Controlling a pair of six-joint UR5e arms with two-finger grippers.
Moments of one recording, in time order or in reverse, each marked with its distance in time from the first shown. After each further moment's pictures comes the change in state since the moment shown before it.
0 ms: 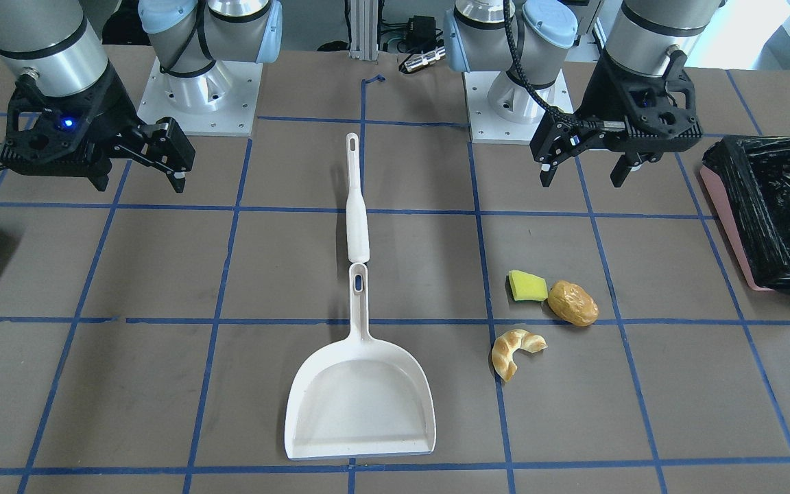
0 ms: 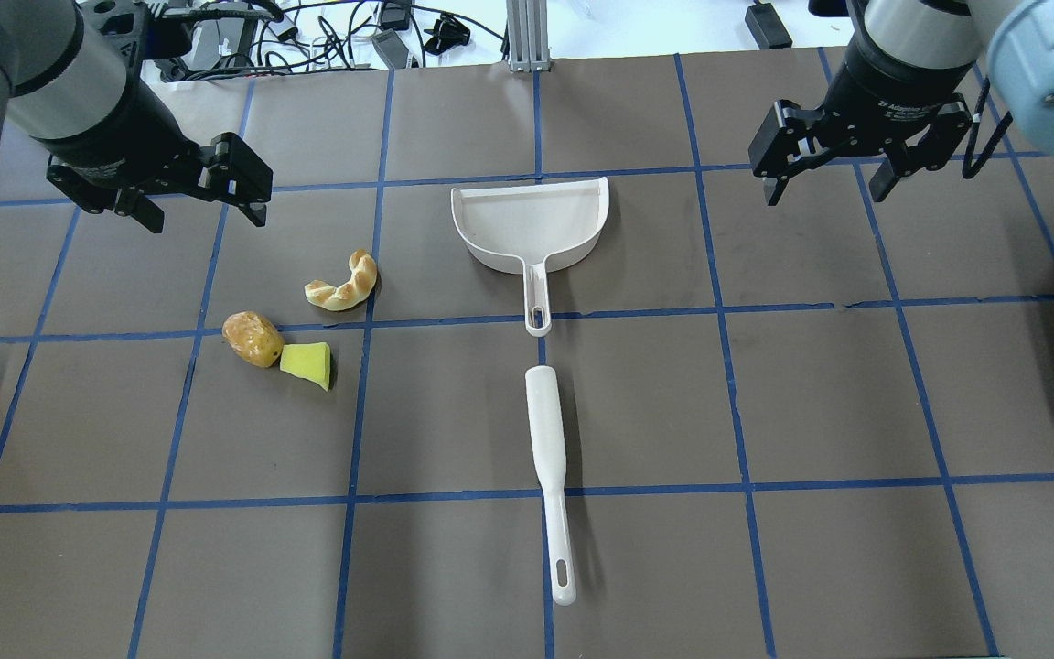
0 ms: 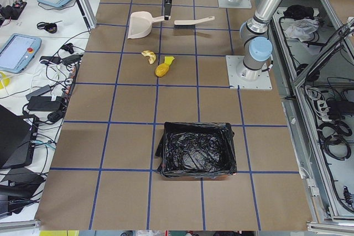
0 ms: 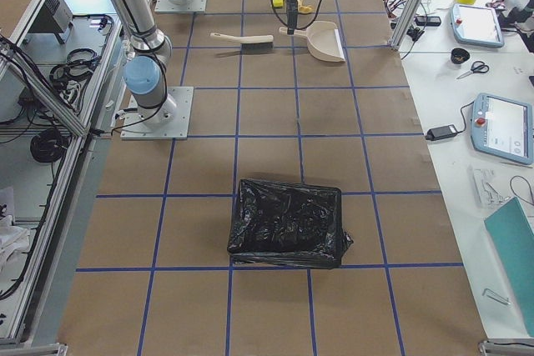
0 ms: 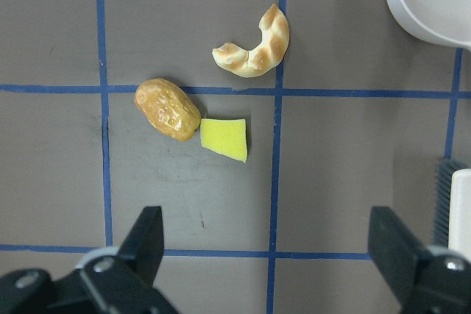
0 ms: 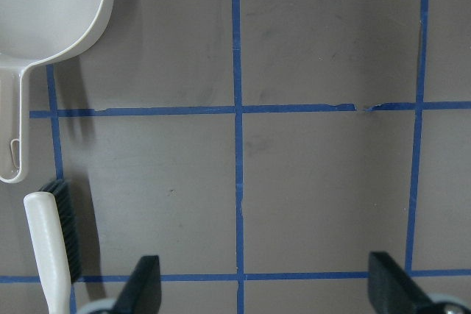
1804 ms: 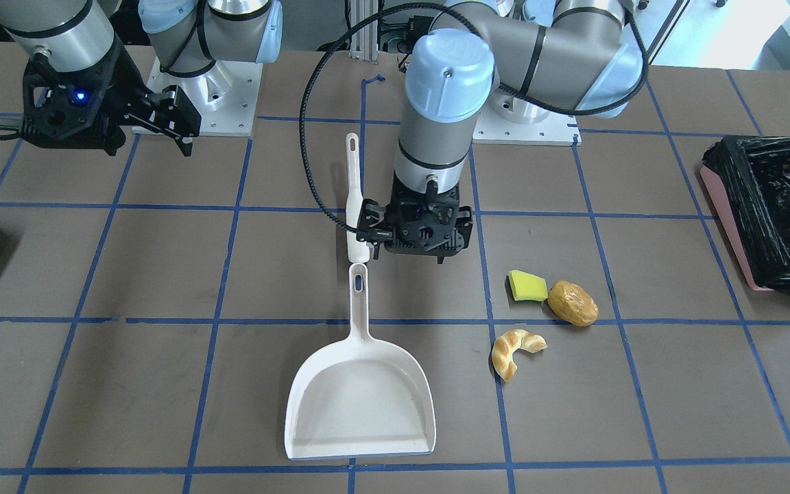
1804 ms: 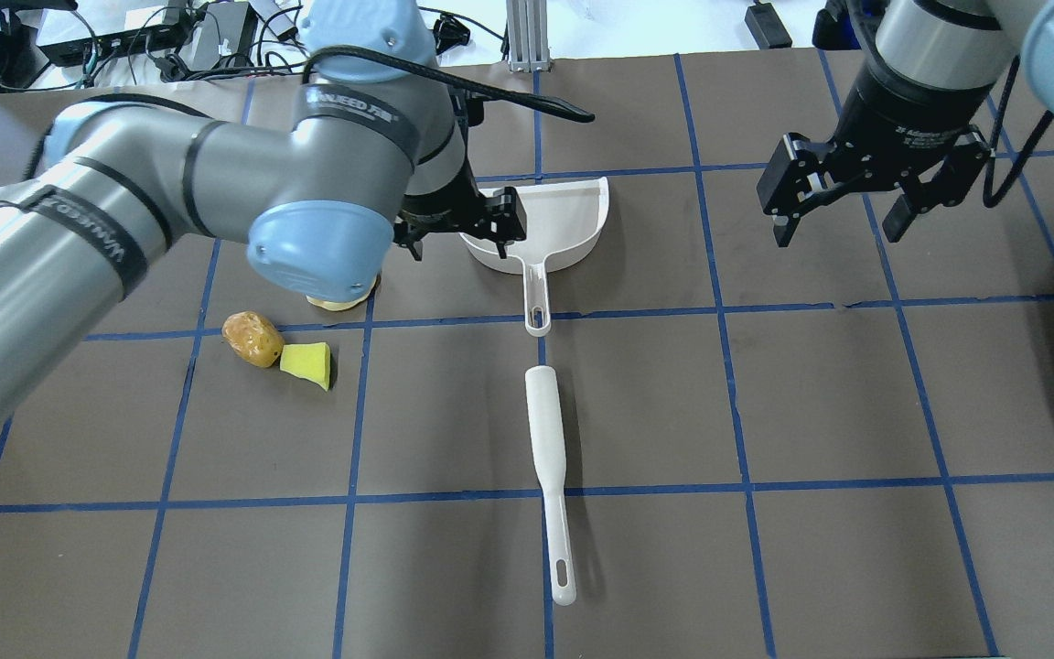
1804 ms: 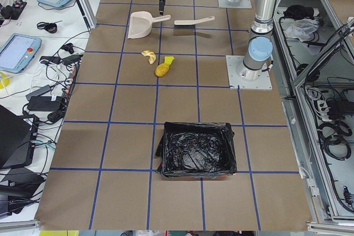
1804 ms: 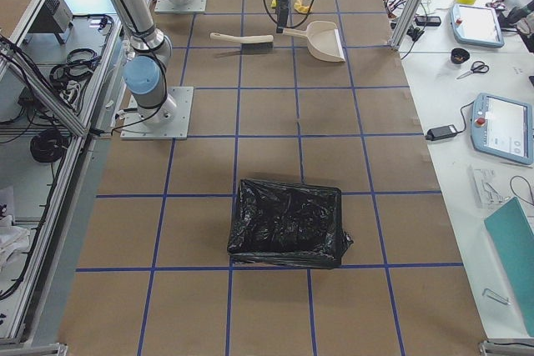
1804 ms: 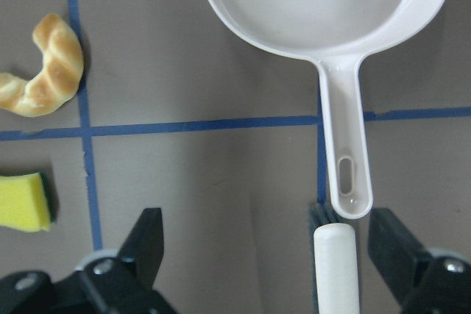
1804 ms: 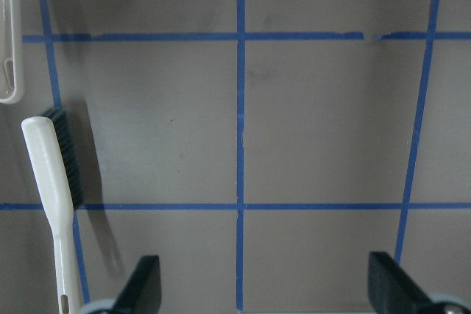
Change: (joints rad) left arm -0.387 -0.338 0.007 0.315 -0.015 -0.333; right arm 0.000 -0.053 0.005 0.196 -0.004 -0.002
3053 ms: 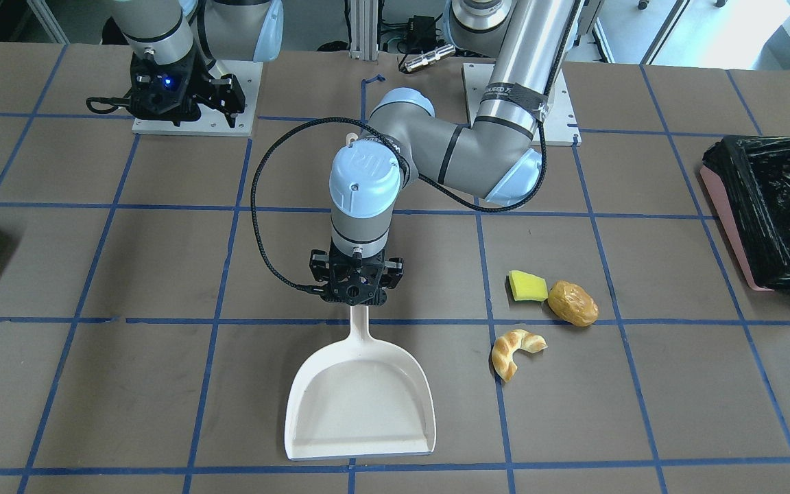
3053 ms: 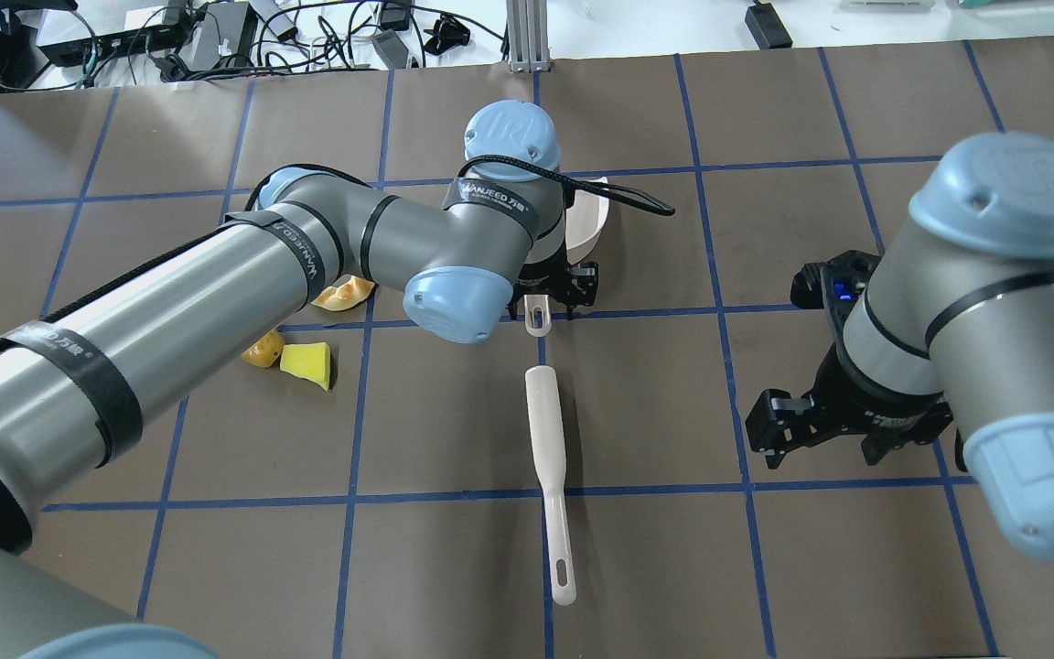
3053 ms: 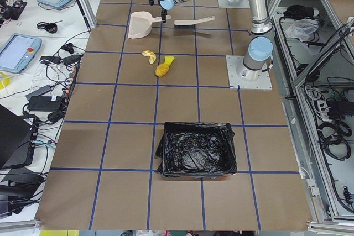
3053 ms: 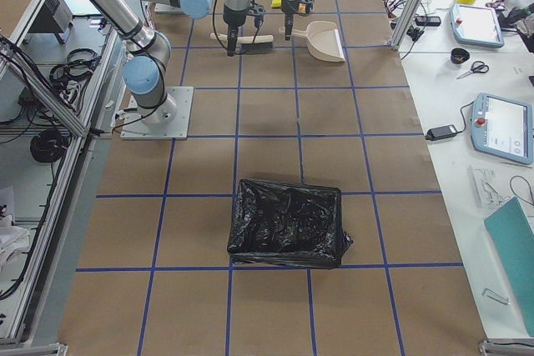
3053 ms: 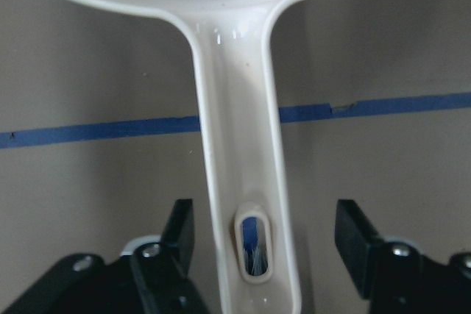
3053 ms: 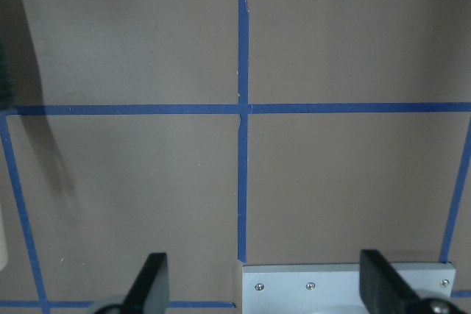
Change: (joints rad) left arm -0.085 -0.215 0.003 0.115 -0.044 -0.046; right arm 0.046 -0.322 0.568 -0.230 -0.016 0.012
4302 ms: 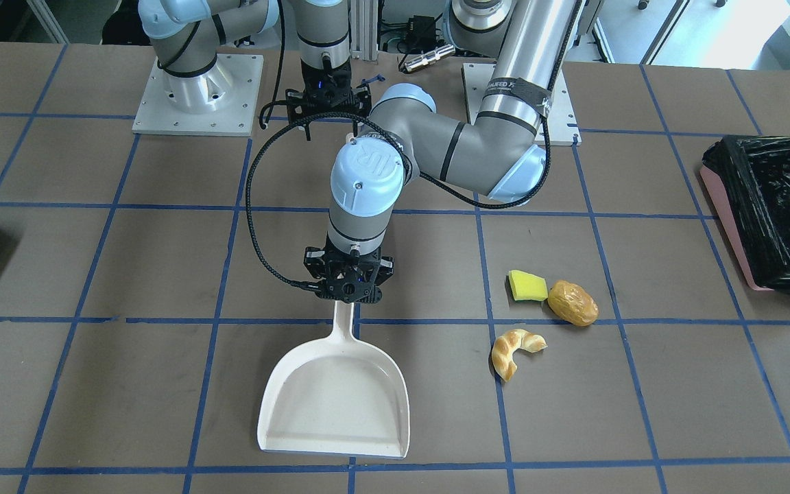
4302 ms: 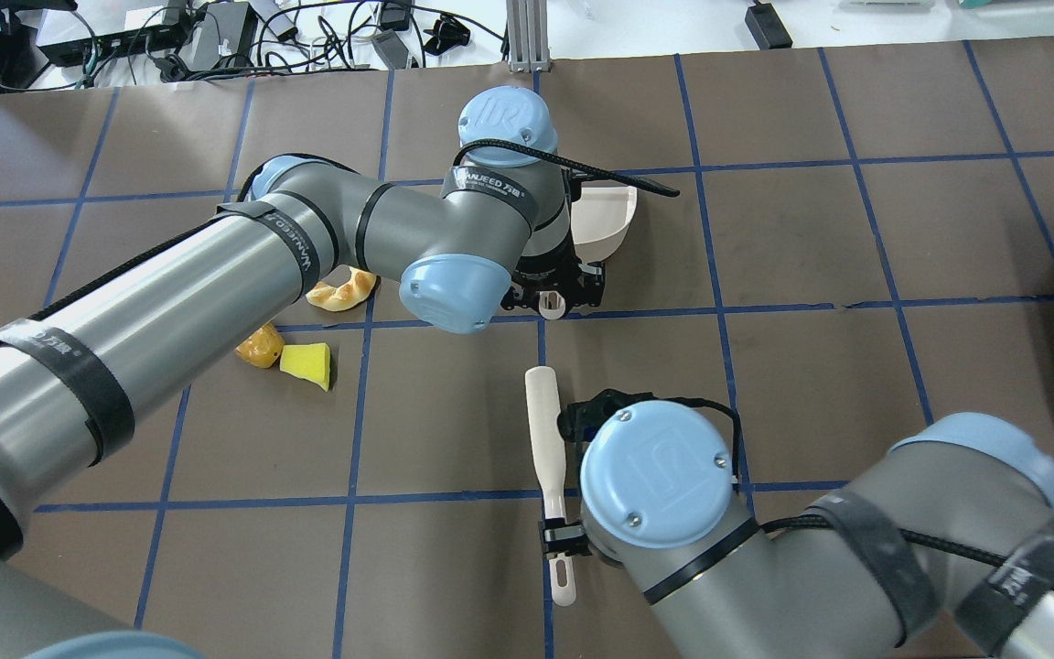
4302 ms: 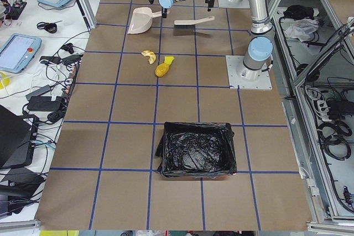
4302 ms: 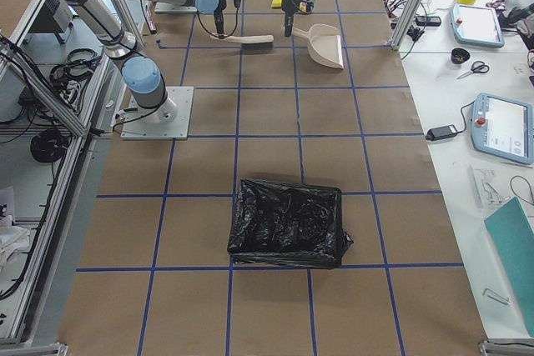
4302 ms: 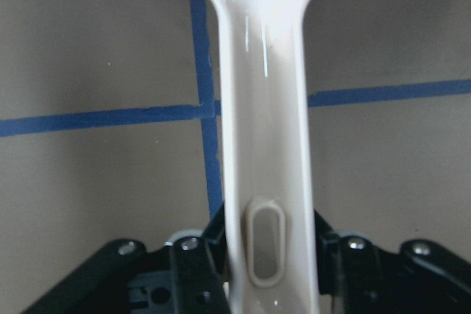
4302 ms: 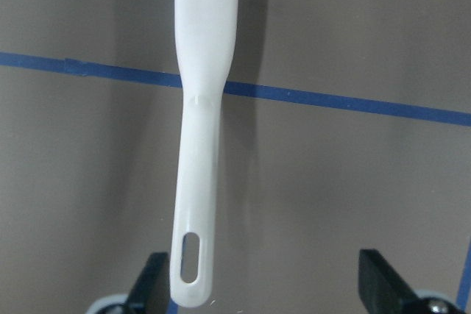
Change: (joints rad) left arm 0.005 0.005 0.020 -0.026 -0.064 -0.006; right arm 0.610 0.214 0.104 -0.488 0.007 0.489
